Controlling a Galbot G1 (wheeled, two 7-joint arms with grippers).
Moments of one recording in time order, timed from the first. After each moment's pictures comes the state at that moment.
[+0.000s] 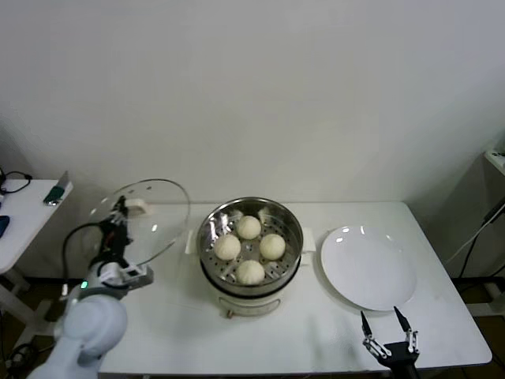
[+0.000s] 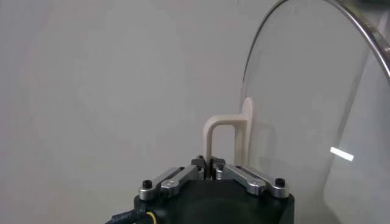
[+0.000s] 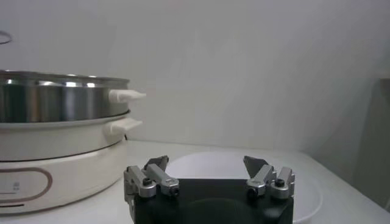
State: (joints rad) left arm 1.24 -1.06 -0.44 -2.08 1.04 0.53 0.14; right arm -1.78 1.26 0.64 1.79 0.29 0.43 -0.11
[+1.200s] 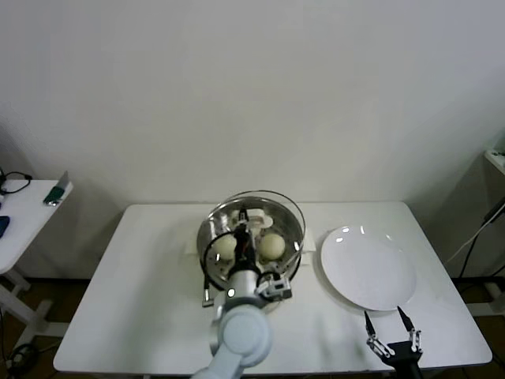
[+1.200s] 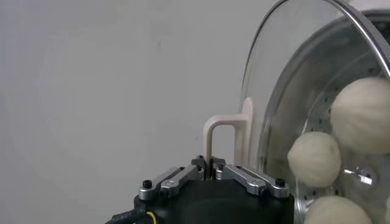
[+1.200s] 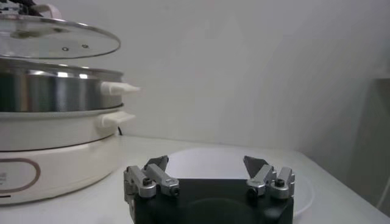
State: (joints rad) left arm 1.10 -1.56 0.07 -1.91 1.61 0.67 0.26; right arm -1.77 1.23 0.63 1.75 0.30 0.45 -0.10
